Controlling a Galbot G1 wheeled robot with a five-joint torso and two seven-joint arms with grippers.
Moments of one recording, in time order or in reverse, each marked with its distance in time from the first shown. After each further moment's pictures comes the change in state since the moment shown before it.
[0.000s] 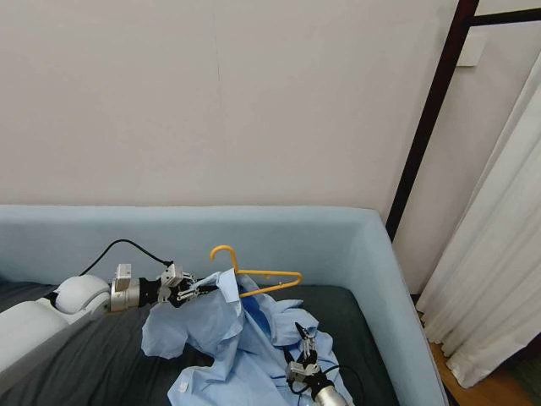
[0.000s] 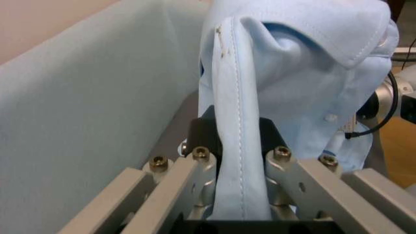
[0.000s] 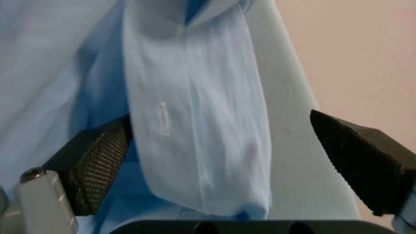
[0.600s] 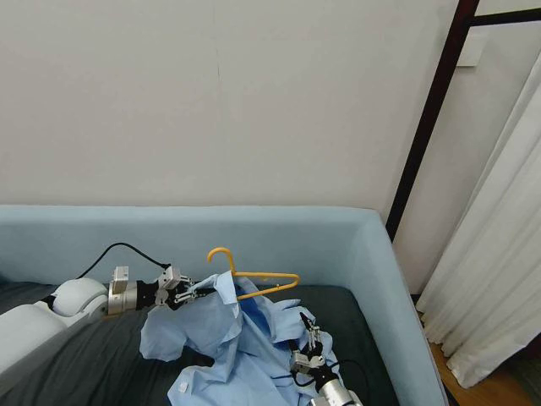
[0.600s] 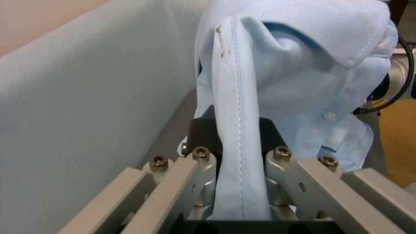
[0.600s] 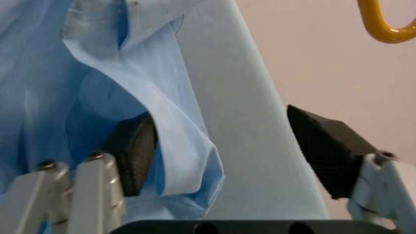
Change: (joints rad) left arm 0.009 -0.002 -0.008 0.023 -0.007 0.002 0.013; right arm -0.020 -0.061 -0.010 0.114 0.038 -0.020 0.032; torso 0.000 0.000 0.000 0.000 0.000
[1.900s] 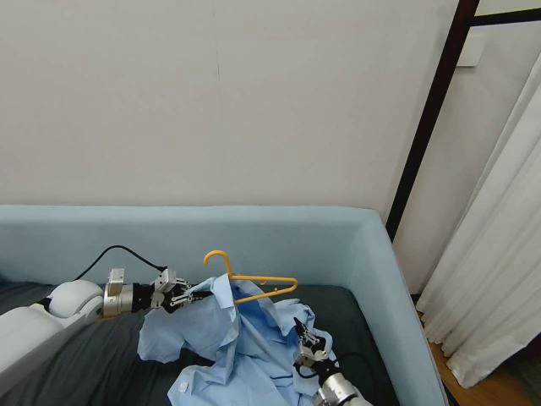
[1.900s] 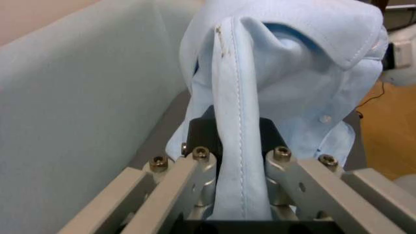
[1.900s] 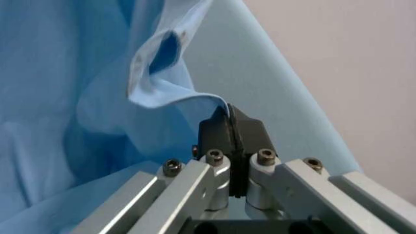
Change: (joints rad) left arm 0.034 -0.003 -0.034 0.021 -0.018 -0.017 0.068; right arm 0.040 -0.064 -0.024 0.075 0.294 0.043 -0.142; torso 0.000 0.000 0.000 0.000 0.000
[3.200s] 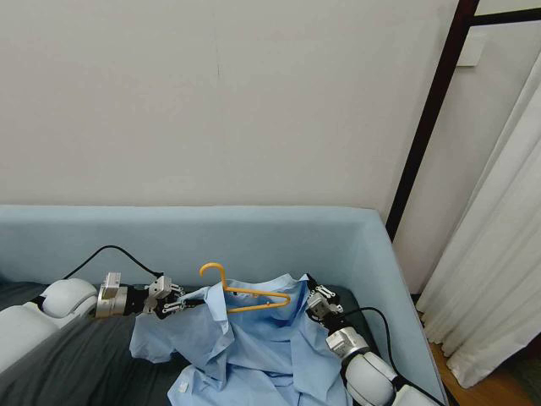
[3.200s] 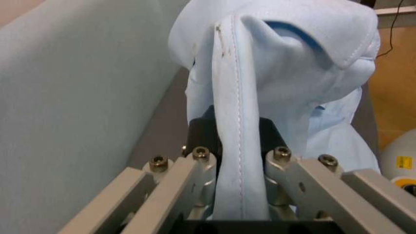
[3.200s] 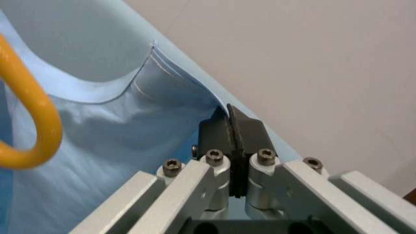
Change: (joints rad) left arm 0.012 0.000 -0.036 0.032 0.140 -0.019 0.032; right arm 0.067 -0.141 0.004 0.347 0.352 -0.167 -0.059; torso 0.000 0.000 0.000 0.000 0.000
